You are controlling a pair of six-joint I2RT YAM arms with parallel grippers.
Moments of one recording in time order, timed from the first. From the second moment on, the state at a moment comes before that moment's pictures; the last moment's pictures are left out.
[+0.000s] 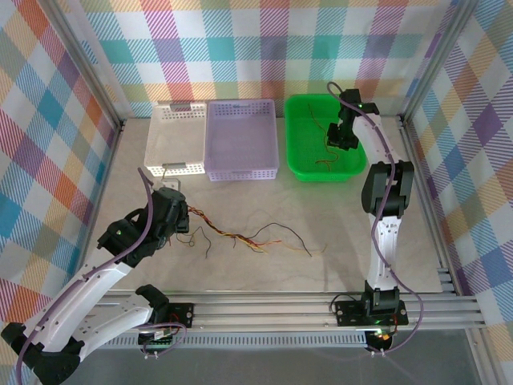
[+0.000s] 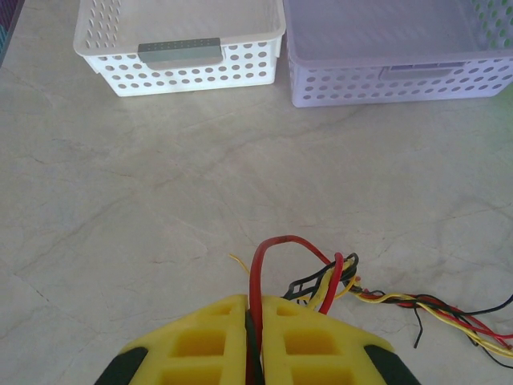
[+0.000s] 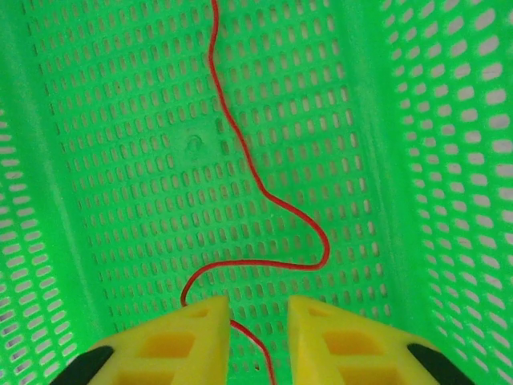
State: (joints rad) left arm -0.62 0.83 0.95 -0.95 -0.47 -0.42; right arm 0.09 2.33 2.23 -1.08 -0.04 0.33
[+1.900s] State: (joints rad) left arm -0.69 0.75 0.94 -0.66 0.05 -0.56; right arm 0.90 1.23 0.95 -0.11 -0.26 0.28
